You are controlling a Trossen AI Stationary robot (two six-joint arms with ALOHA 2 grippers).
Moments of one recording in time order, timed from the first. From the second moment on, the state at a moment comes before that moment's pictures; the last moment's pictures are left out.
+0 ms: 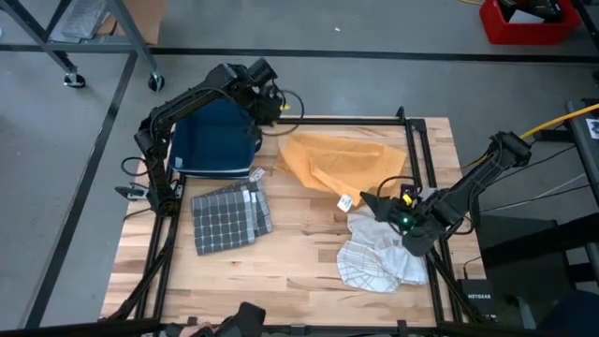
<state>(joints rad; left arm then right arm) 0.66 1.83 1.93 -1.26 0.24 0.89 0.73 1.06 0.73 -0.35 1.26 1.71</state>
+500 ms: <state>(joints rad) 0.68 1.83 1.85 -1.11 0.26 0.93 0.67 1.13 0.84 -1.02 0.98 2.20</state>
